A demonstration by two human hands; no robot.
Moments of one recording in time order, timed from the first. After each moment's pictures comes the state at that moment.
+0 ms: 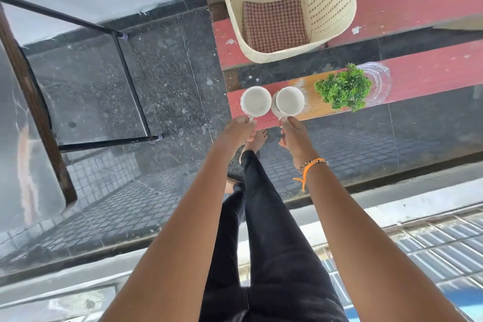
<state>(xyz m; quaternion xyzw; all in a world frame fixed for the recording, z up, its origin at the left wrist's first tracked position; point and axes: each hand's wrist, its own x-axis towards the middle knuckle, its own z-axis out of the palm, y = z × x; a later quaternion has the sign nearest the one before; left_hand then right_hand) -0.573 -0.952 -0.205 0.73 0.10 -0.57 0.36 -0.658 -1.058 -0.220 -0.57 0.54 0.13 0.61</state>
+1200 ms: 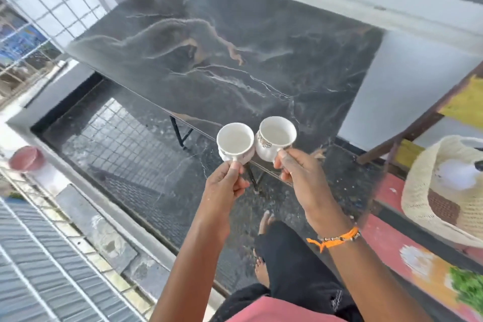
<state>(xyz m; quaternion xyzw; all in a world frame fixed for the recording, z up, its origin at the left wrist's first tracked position) -0.654 -0.613 0.065 0.60 0.32 -0.01 0.73 -0.597 -0.739 0.064 -0.75 -0.02 0.18 0.63</state>
